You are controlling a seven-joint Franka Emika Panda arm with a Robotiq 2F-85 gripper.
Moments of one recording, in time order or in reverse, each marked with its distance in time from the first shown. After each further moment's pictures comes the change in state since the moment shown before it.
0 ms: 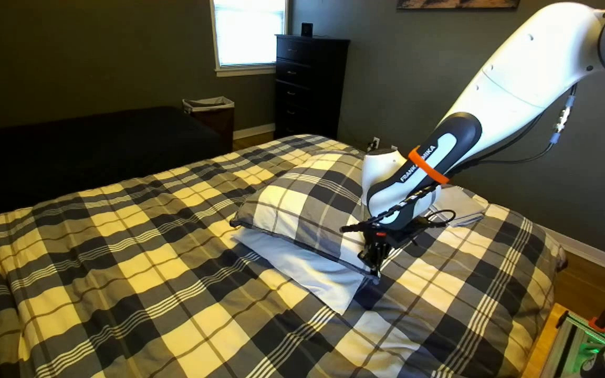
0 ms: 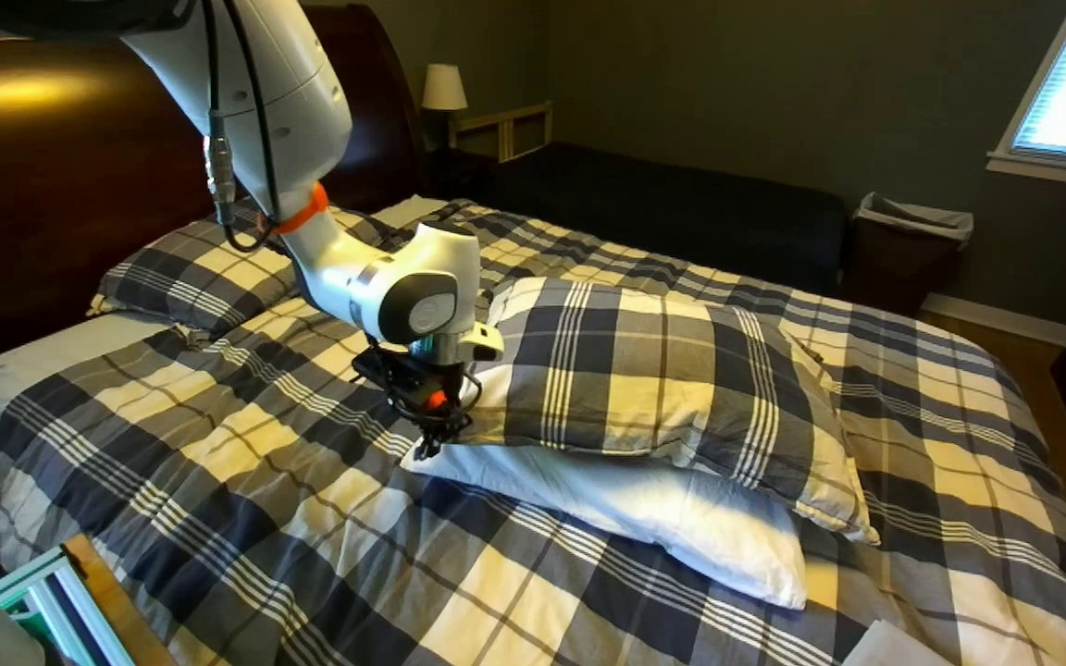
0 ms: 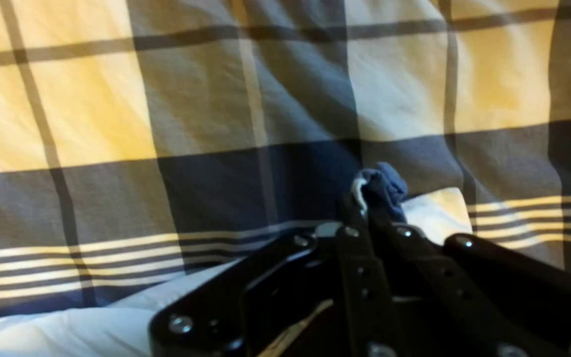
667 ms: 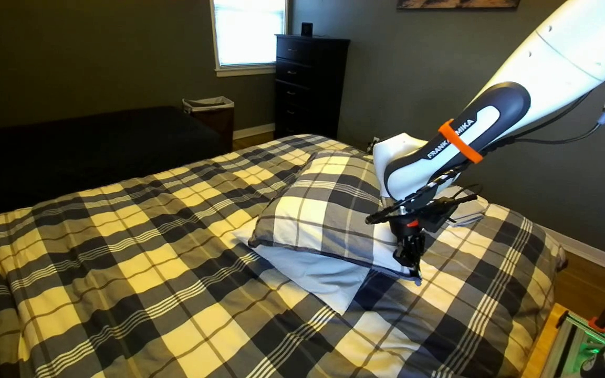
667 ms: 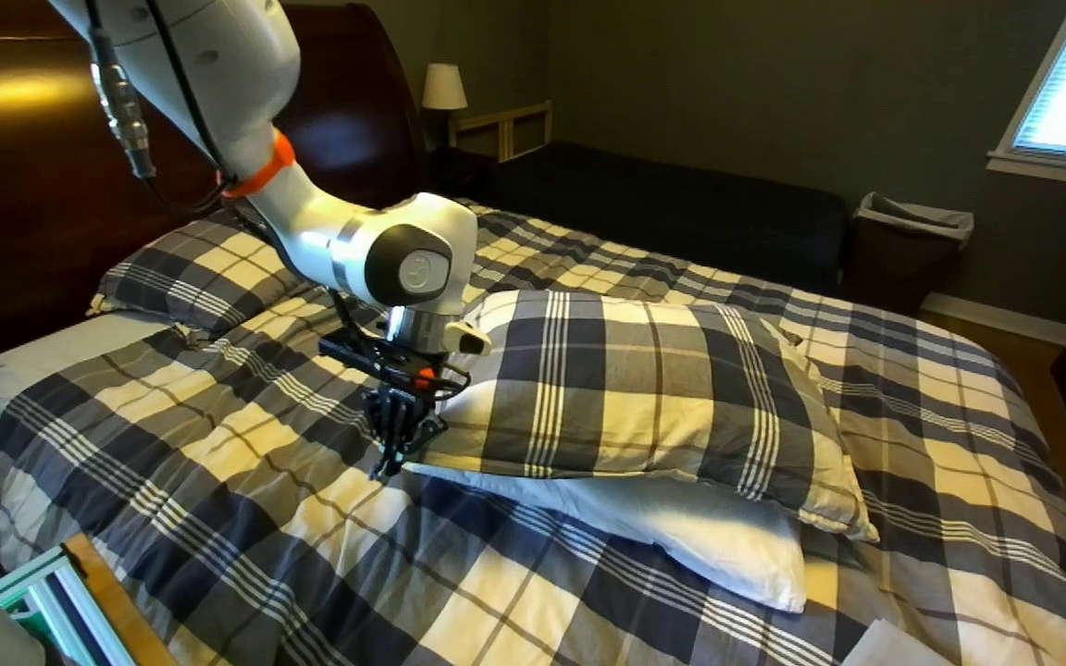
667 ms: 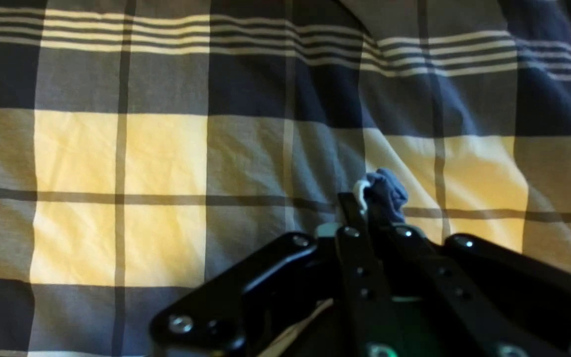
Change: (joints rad) arm -0.006 -0.195 -0.014 -0.084 -0.058 -0.362 -0.092
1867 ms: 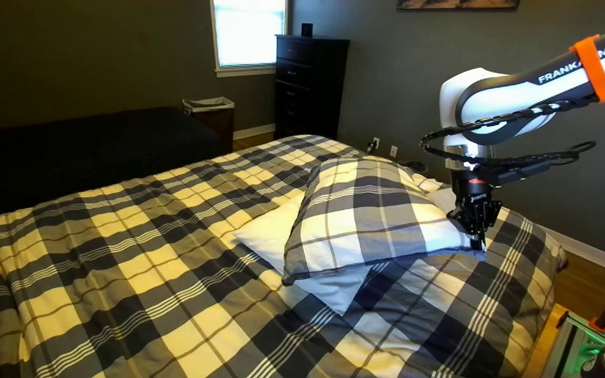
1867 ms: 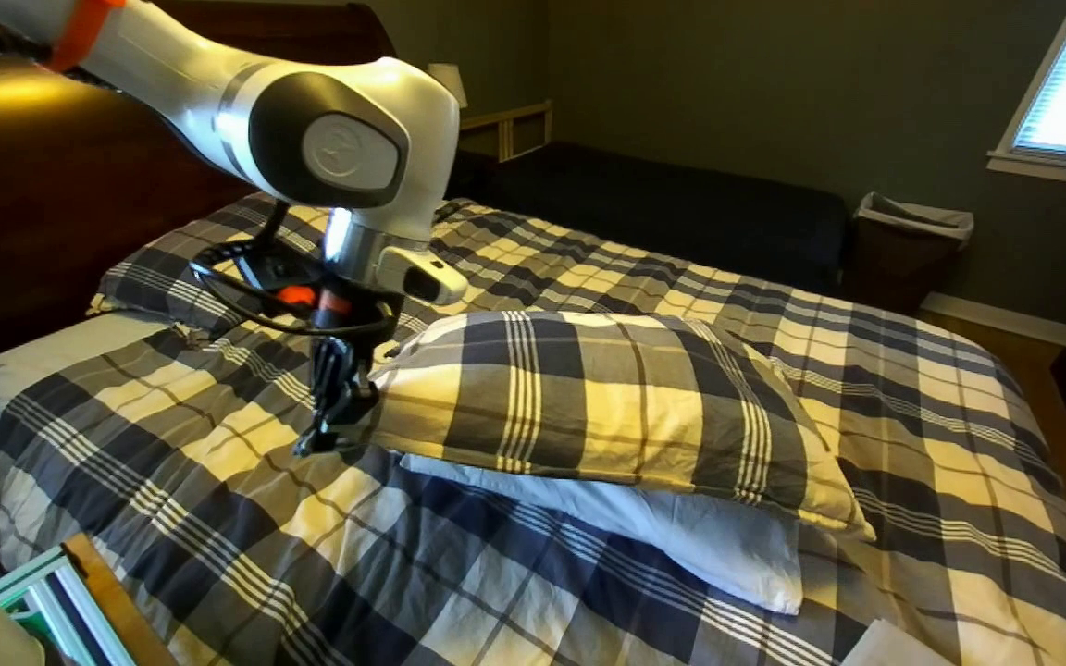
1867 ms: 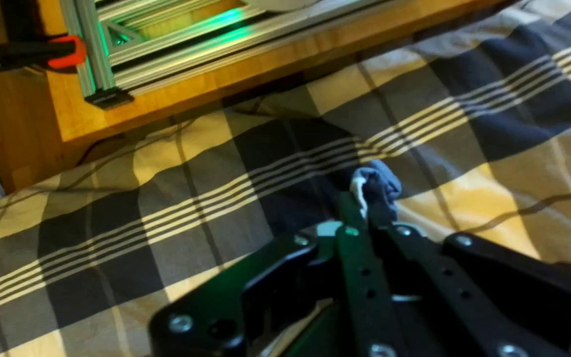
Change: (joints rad) arm -0.092 -0.534 -0.038 -0.184 0.041 -0.360 0.279
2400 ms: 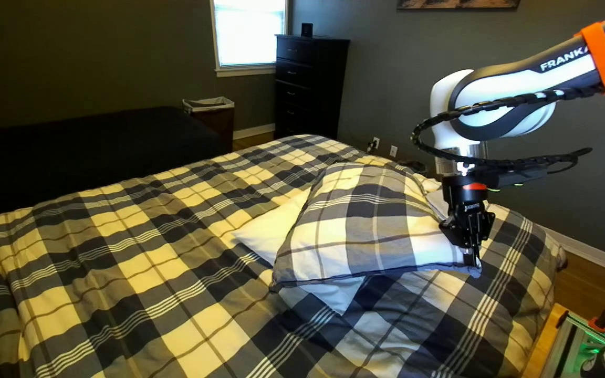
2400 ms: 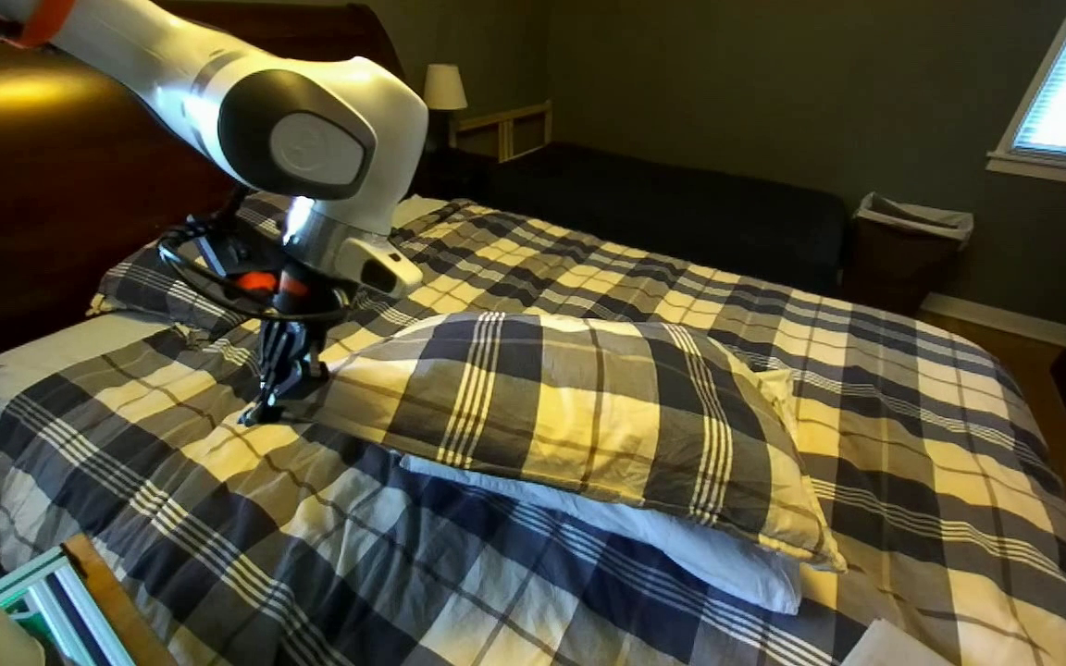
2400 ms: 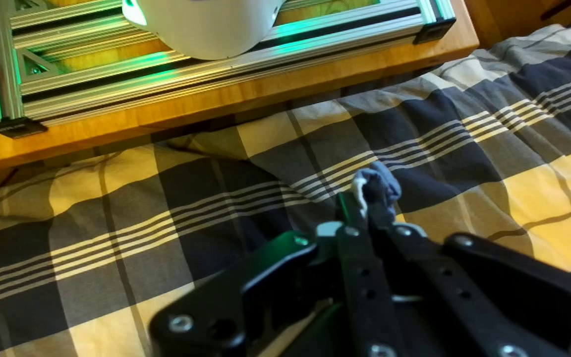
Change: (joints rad) arm 0.071 -0.015 0.036 -0.005 0.162 -0.056 -0.040
